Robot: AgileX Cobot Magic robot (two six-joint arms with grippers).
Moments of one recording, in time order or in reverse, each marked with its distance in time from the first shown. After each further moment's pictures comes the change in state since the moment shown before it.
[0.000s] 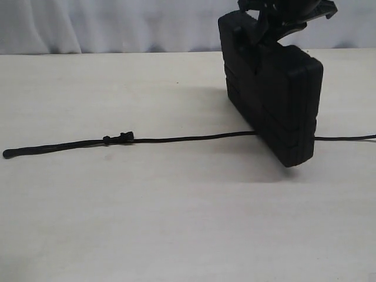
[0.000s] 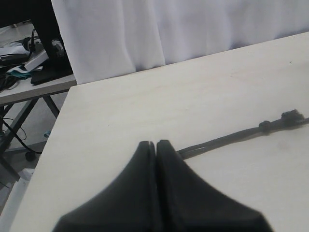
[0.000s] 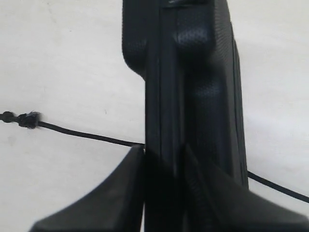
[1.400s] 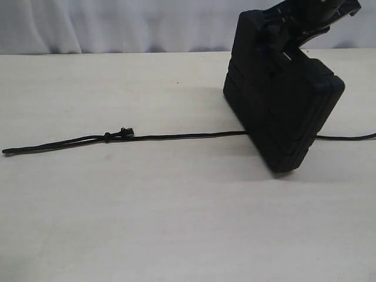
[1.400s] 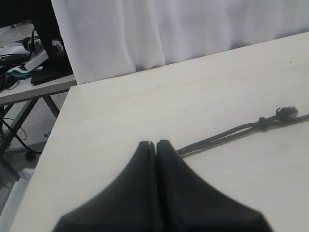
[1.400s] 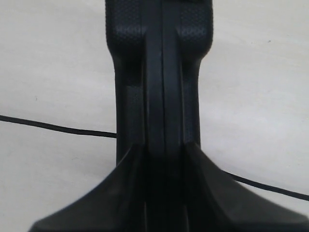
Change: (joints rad) left arm 0.000 0.000 0.000 0.000 0.000 0.000; right arm 0.002 -0.038 0.096 -0.216 -0.030 0.007
